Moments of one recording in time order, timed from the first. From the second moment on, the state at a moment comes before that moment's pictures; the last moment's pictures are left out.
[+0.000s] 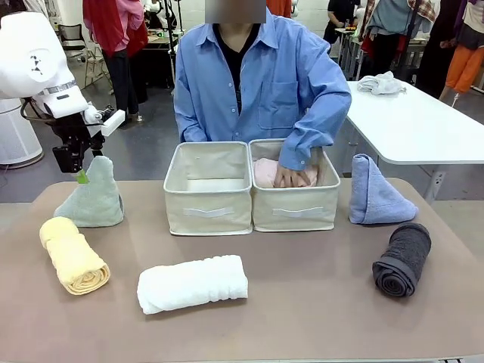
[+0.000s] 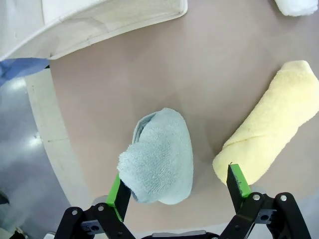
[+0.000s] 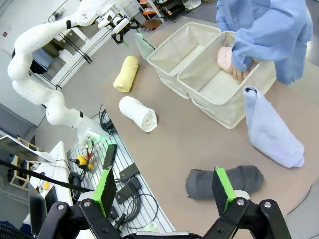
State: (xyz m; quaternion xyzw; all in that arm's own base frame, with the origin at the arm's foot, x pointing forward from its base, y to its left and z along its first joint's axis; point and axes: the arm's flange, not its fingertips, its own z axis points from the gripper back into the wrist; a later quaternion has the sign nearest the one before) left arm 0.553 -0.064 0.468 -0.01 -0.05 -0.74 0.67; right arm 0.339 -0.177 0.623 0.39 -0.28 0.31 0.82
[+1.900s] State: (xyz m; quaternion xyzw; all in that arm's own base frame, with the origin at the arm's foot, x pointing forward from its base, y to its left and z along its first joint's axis) left arm 0.580 -0.077 0.448 0.02 -0.05 -0.75 0.66; right arm 0.339 -0.177 0.623 0.39 -0.28 0.31 0.82
